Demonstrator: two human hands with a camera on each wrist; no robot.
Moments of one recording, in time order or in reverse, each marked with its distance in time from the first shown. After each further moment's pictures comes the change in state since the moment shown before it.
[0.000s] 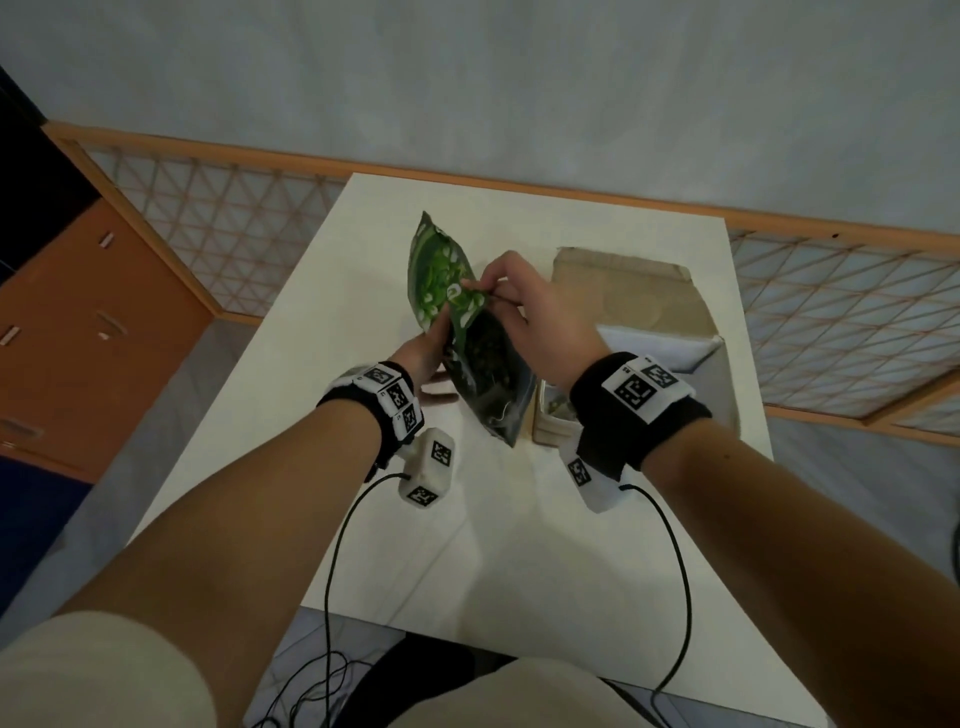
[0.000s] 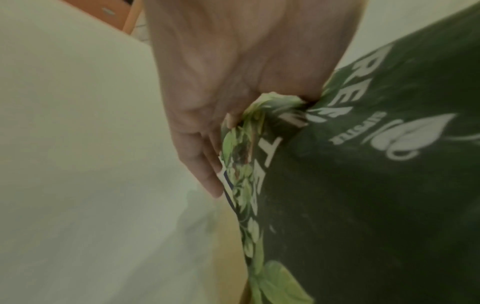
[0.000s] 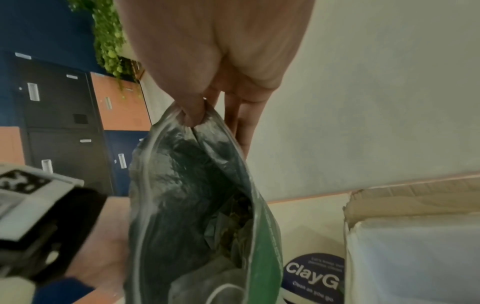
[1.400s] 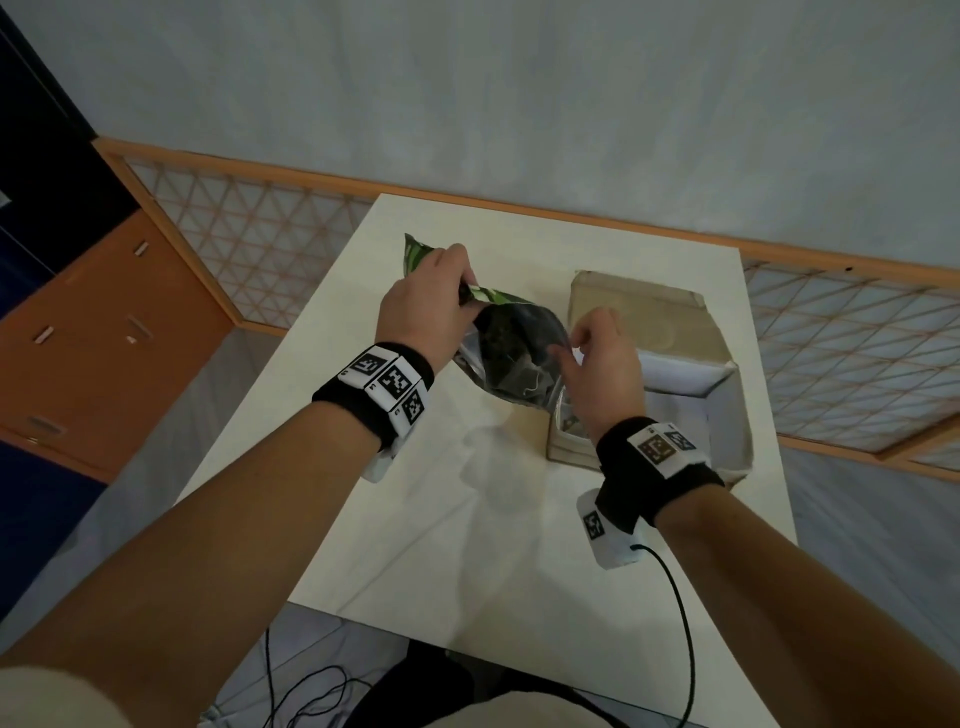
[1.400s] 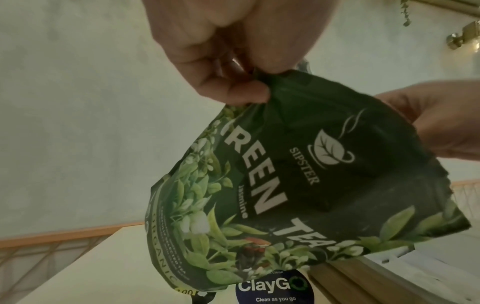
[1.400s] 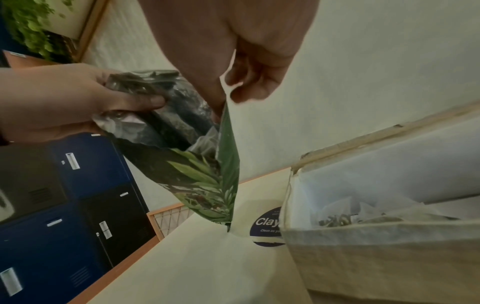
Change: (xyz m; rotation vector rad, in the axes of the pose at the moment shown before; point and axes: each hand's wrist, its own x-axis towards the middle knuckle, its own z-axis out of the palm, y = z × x) left_hand -0.076 0.061 -0.011 0.933 0.468 0.853; right_hand -0.033 0.030 0.004 -0.164 0.317 0.250
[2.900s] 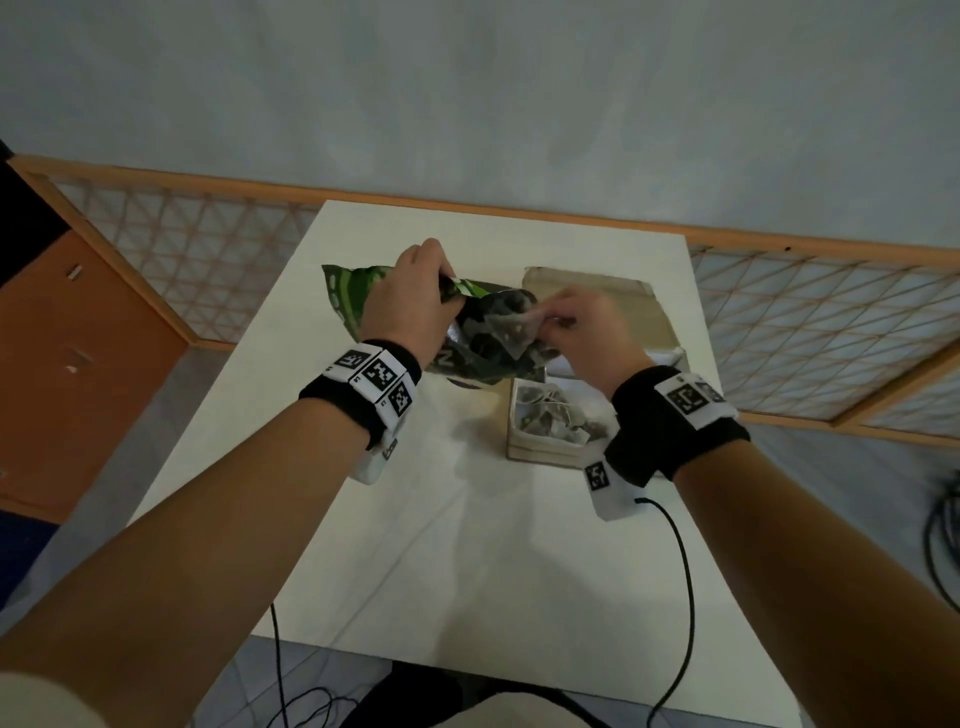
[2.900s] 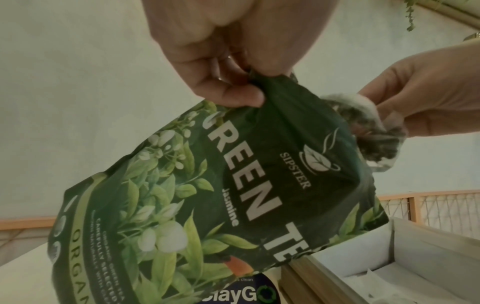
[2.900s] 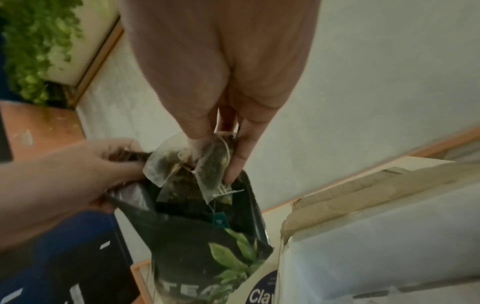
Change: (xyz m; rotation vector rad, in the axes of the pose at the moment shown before) left_hand 0.015 0.036 0.024 -0.031 -0.028 -0.005; right_hand 0.037 0.009 -0.053 0.071 -0.261 -0.033
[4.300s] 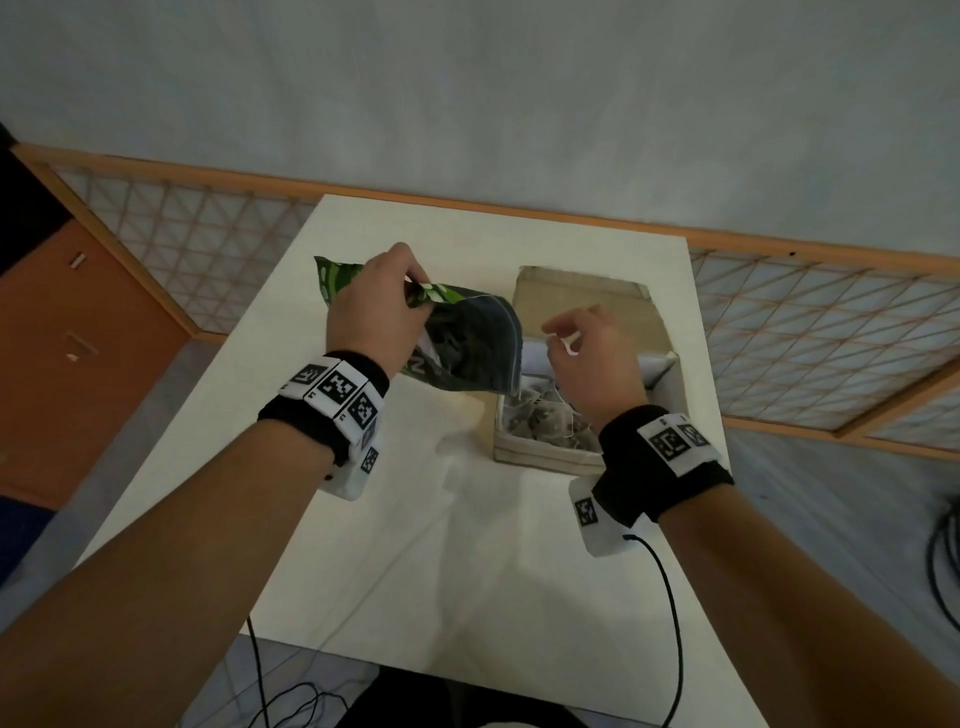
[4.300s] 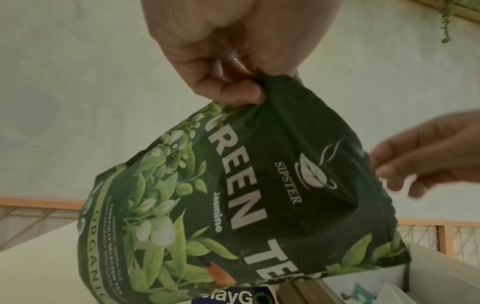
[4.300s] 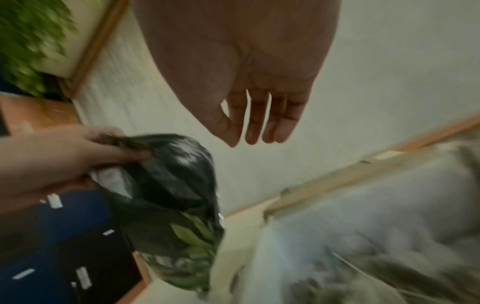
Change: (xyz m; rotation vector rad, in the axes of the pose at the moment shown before) left_hand -0.011 -0.008 0.003 -0.031 0.094 -0.069; right_hand -0.016 0.036 0.009 -0.128 0.203 0.075
